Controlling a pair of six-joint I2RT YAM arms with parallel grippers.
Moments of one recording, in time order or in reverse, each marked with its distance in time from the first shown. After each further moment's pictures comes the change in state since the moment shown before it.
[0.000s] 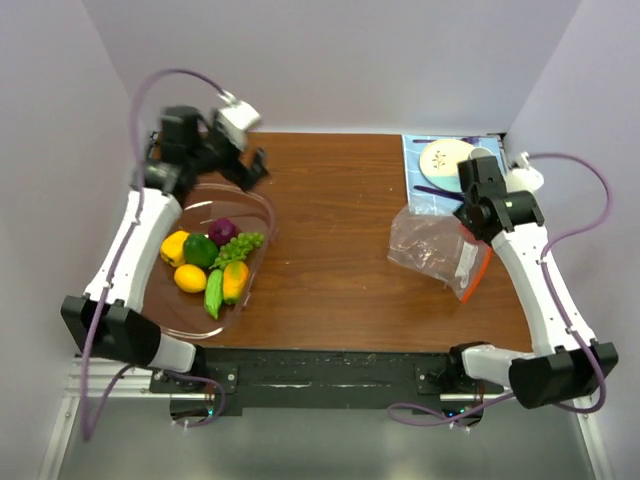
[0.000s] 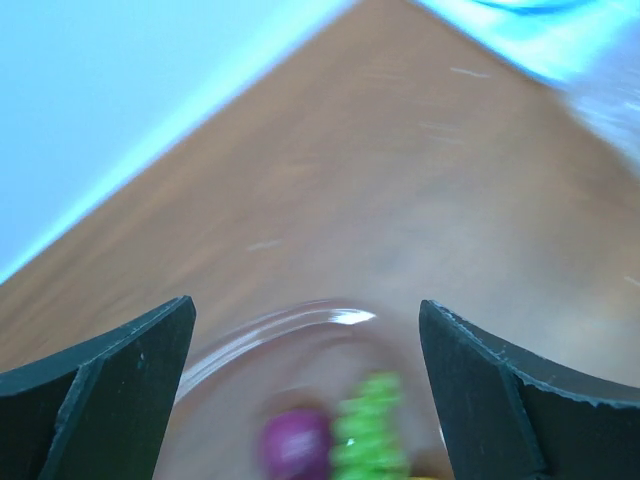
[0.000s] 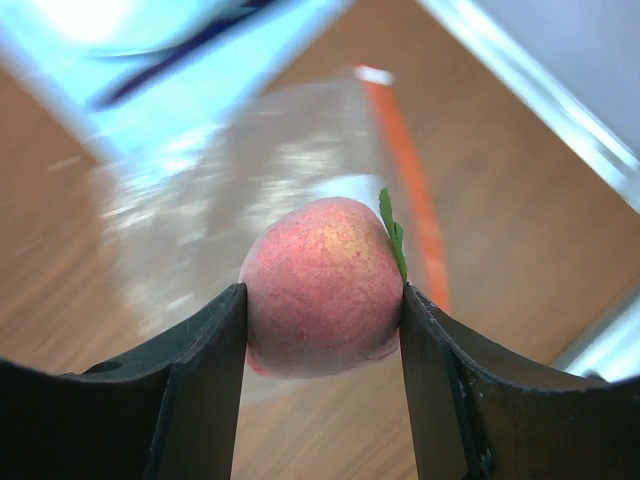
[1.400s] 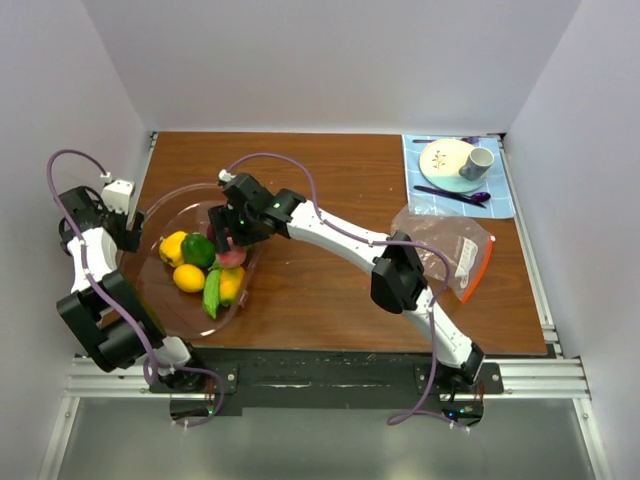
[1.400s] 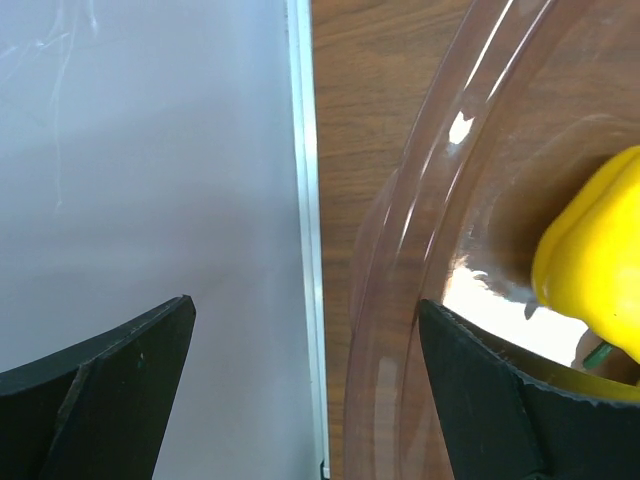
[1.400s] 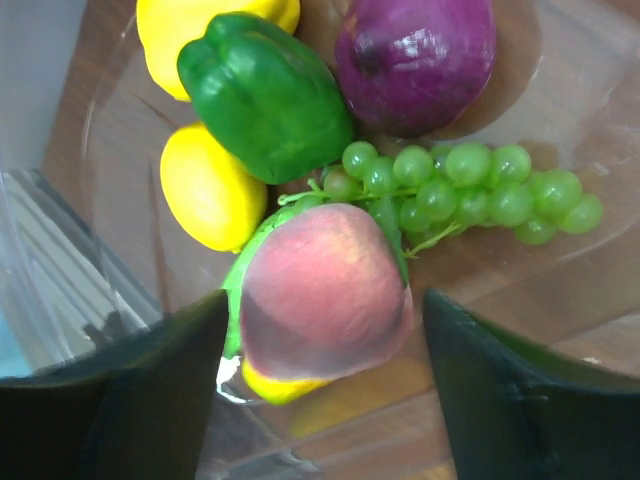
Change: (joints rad) left arm 0.846 0.017 -0.496 0.193 -0.343 0.346; right arm 0.837 1.143 0.962 0.414 -0.734 -0.318
